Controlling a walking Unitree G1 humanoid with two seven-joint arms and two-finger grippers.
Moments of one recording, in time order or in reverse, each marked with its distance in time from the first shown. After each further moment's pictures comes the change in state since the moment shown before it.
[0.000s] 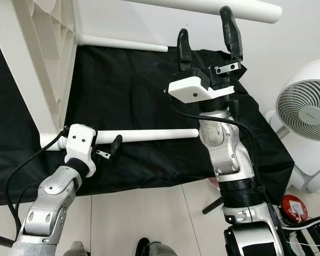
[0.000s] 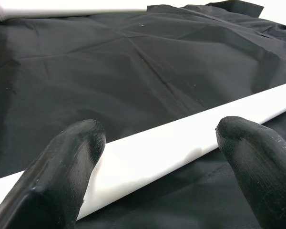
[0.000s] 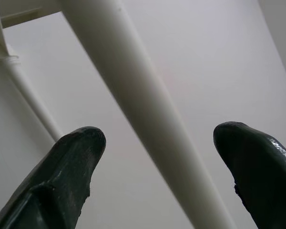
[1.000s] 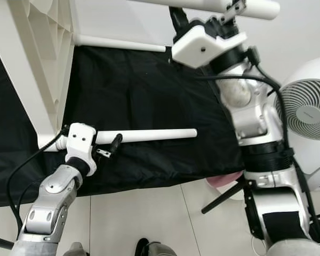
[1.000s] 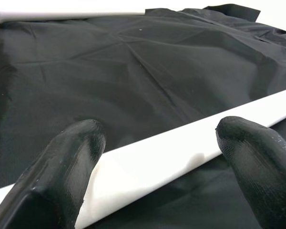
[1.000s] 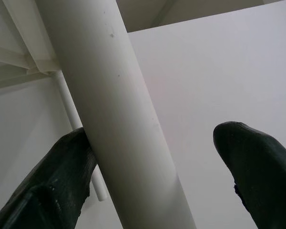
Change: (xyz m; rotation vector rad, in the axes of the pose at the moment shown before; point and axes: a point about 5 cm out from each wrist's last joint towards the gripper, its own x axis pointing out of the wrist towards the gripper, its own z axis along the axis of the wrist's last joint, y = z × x) left arm 0.003 0.000 0.003 -0.005 -0.010 0.003; right arm 0.058 -0.028 -0.001 -0.036 -0.131 0.320
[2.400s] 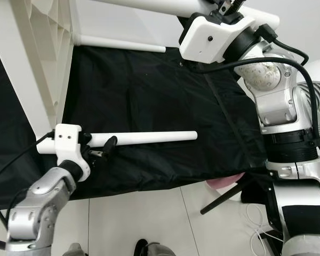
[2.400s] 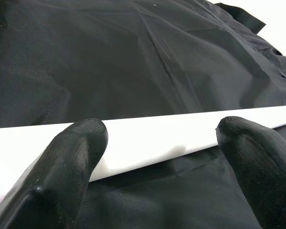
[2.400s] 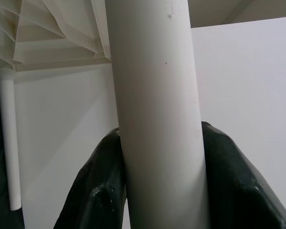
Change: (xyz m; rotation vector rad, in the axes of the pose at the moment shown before) left arm -0.021 0.011 0.007 -0.296 0.115 0.086; right arm -0.001 -0.011 -0.009 -0.028 0.035 0.317
